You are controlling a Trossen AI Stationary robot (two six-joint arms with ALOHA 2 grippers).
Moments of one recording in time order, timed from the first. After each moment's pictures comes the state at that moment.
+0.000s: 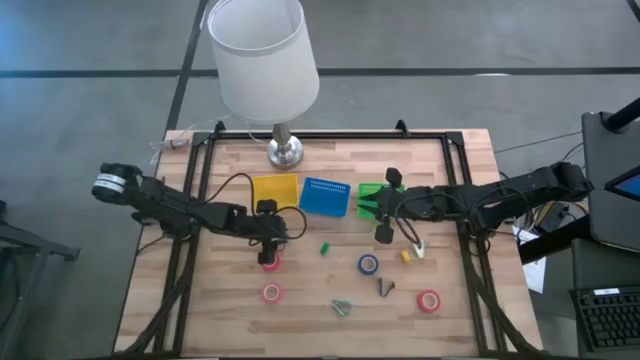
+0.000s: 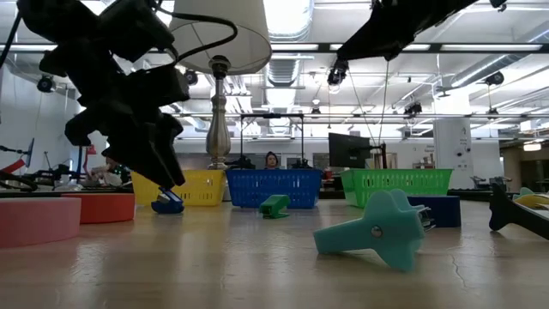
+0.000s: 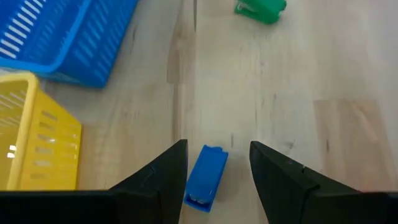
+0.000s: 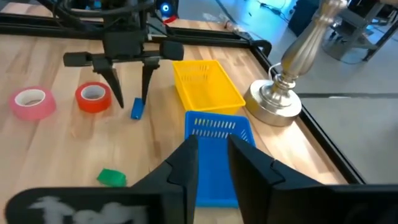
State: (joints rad) left arm -0.15 1.35 0.55 -0.07 -0.18 -0.08; right arm 0.14 1.16 0.77 -0.06 0.39 0.03
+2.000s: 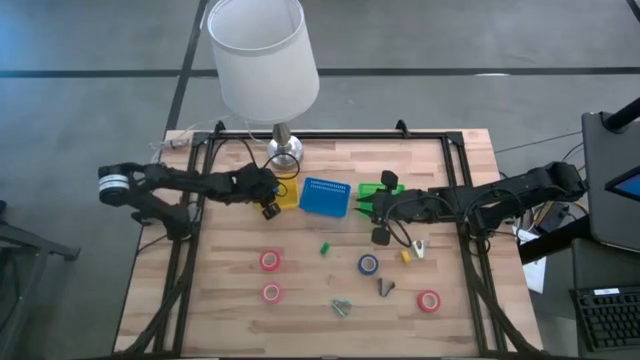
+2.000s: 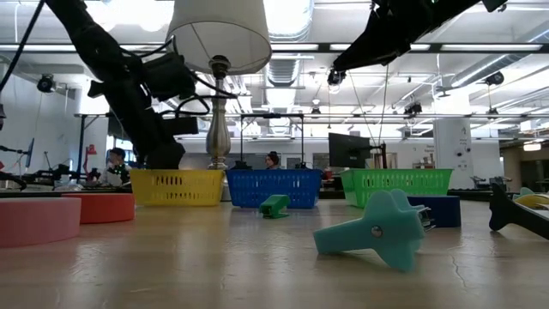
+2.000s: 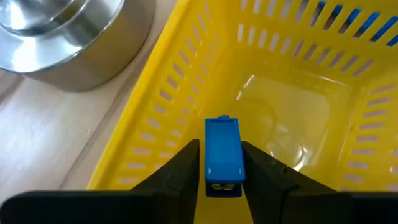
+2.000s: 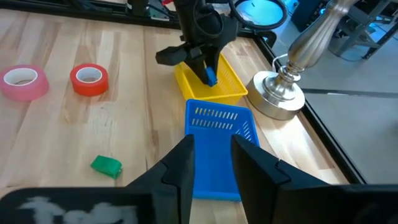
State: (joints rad) left arm 0.33 1.38 0.55 -0.13 -0.26 -0.10; right arm 0.14 1.21 0.78 -0.07 0.39 0.00
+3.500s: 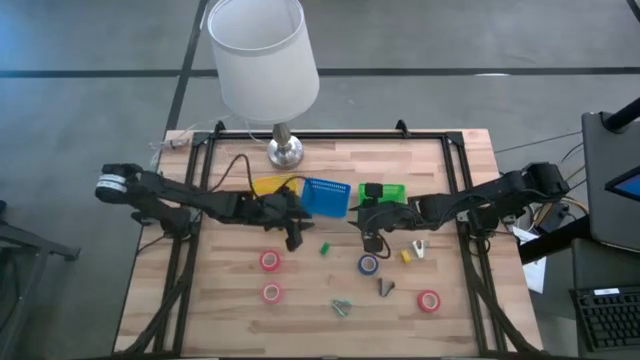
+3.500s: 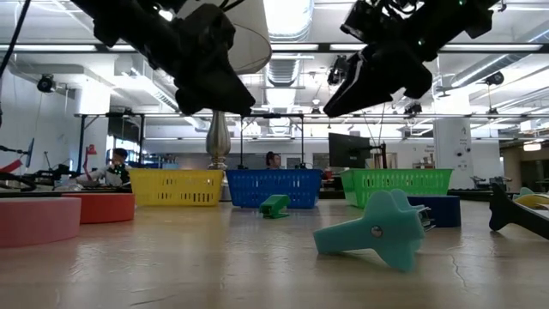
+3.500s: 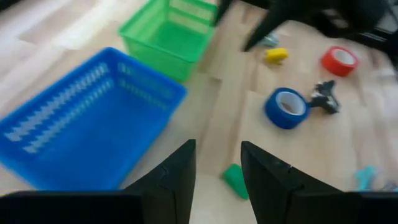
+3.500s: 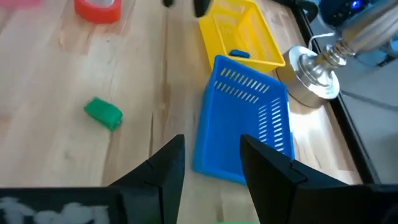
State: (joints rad) left arm -0.08 1.39 0.78 0.07 -0.17 -0.37; right arm 0.14 1.41 0.78 -0.03 0.36 -0.18
